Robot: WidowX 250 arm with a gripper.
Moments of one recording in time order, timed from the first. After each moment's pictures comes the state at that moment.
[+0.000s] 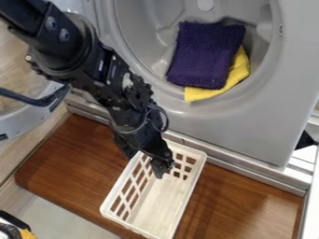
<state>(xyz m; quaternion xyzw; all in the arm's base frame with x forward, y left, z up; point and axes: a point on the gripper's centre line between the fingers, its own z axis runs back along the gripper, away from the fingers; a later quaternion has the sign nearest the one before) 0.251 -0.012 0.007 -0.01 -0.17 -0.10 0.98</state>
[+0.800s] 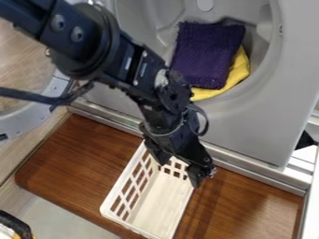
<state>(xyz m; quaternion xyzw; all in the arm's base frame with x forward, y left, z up) 0.241 -0.074 0.034 -0.06 -0.16 -0.12 0.98</state>
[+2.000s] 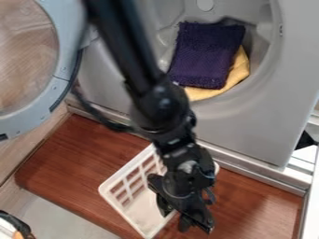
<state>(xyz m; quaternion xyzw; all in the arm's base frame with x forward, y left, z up) 0.219 -0.084 -0.043 0.01 -0.11 -0.13 0.99</state>
